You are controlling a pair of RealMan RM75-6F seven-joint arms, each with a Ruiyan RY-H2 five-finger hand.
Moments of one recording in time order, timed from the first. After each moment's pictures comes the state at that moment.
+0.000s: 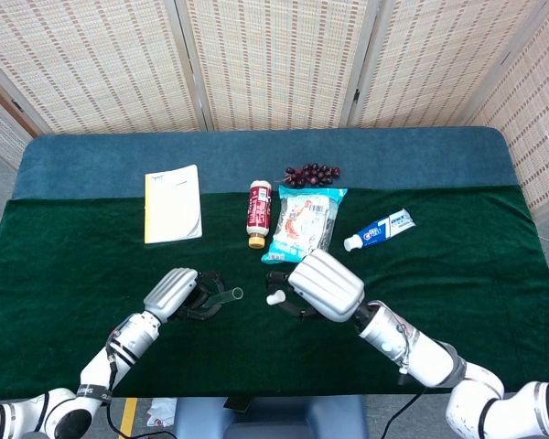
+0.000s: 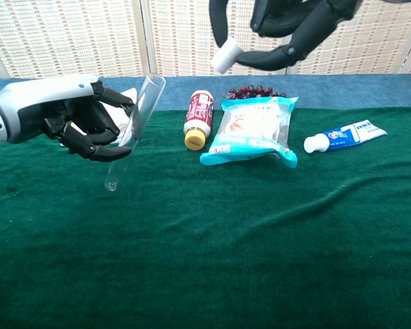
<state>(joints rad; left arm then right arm) -0.65 -1.33 -0.17 -1.85 1.24 0.95 -0.09 0.76 -1.11 0.24 -2.06 -1.48 0.96 -0.13</state>
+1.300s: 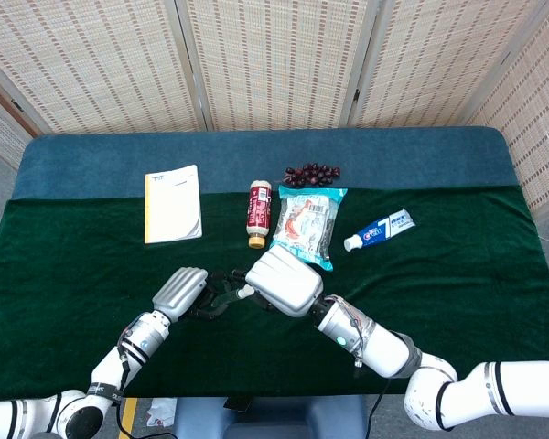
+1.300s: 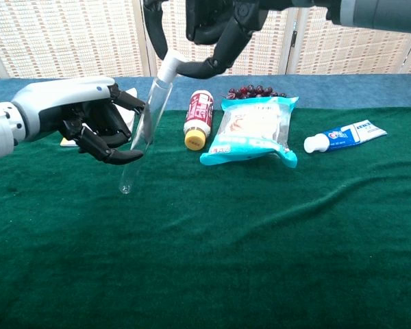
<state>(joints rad) -0.70 -1.36 -0.17 -1.90 1.09 0.97 0.10 0.94 -1.23 0.27 -2.05 -1.20 0.93 -0.49</state>
